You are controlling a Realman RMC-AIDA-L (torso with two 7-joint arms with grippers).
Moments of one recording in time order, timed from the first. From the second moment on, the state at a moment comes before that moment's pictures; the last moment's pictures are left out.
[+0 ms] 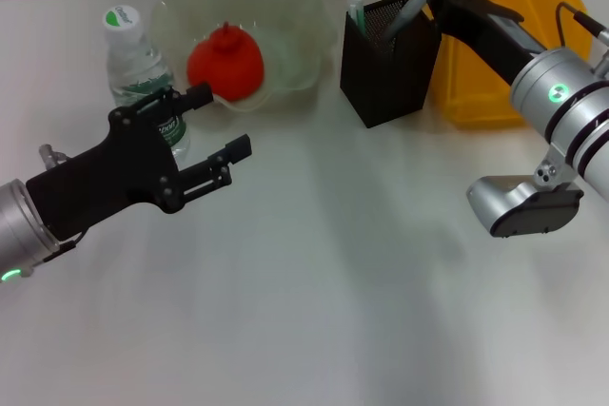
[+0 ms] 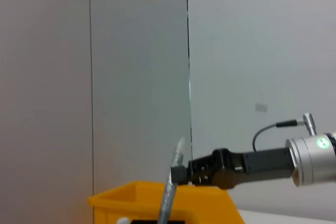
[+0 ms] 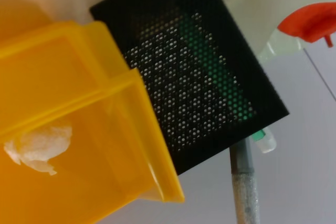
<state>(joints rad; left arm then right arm) -0.32 -2.07 1.06 0.46 1.30 1.55 -0.79 0.20 2.09 -1.96 -1.13 -2.86 0.28 0.53</state>
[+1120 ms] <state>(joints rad) -0.31 -2.06 1.05 0.46 1.30 1.58 -0.80 0.22 2.09 -2.01 -1.08 -2.61 0.60 0.53</state>
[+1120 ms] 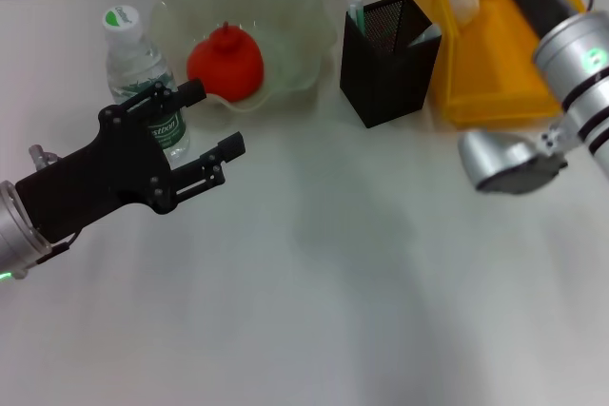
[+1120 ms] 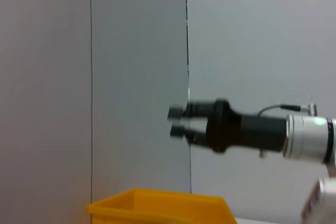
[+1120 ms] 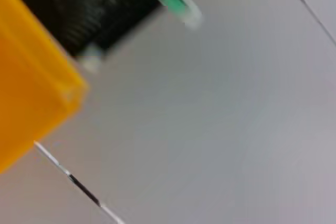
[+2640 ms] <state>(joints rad) -0.31 -2.02 1.04 0.57 1.45 1.66 -1.05 0.21 2.07 -1.99 -1.40 -2.32 0.11 2.96</state>
